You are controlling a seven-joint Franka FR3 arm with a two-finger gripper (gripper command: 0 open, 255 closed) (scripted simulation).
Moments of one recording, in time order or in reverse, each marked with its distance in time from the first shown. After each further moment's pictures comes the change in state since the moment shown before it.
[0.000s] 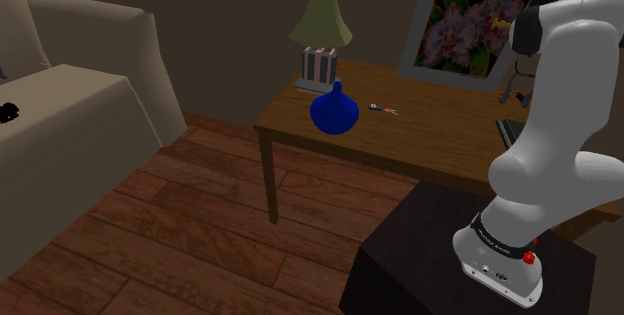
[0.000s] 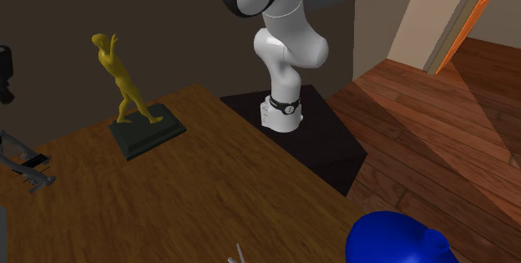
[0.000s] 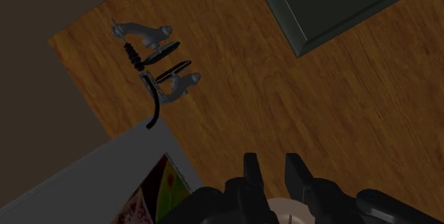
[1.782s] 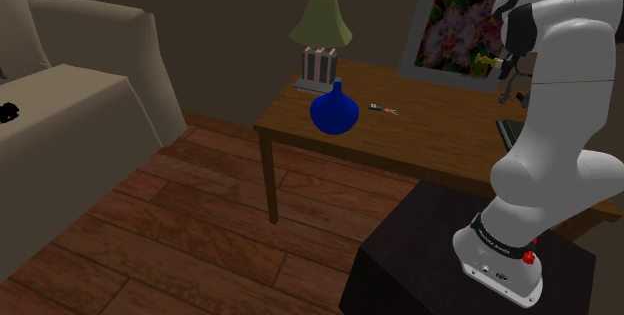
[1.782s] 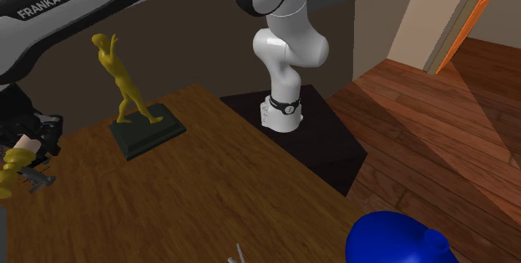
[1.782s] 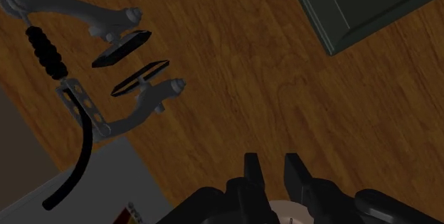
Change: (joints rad) arm 0.096 -0.016 0.007 -0.413 0.001 0.378 -0.019
